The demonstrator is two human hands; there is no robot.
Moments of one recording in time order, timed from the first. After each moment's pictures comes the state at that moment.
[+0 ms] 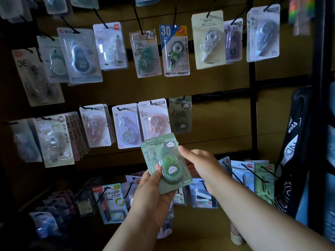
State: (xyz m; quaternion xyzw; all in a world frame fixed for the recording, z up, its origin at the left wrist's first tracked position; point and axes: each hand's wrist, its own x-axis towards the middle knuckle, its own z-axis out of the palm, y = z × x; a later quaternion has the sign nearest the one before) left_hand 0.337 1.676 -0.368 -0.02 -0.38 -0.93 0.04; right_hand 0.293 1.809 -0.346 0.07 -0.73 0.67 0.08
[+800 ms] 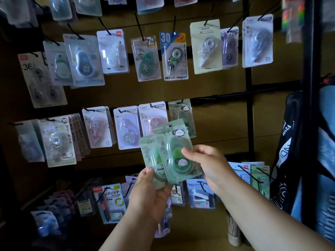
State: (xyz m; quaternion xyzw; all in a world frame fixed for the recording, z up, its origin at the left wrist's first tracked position) left_hand 0.347 1.674 -0.361 0.01 -0.36 -0.93 0.07; right_hand 0.315 1.820 -0.336 0.15 -0.62 0.76 0.09
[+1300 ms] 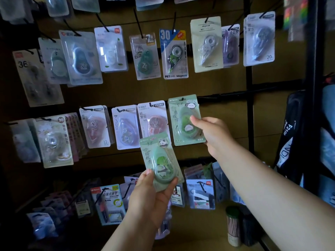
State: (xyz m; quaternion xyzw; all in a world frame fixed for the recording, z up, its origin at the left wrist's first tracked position) left_hand 0.342 1.674 -0.366 0.04 -0.35 -0.93 0.05; right_hand 0.265 1.832 -0.277 0.08 -0.61 0.77 0.17
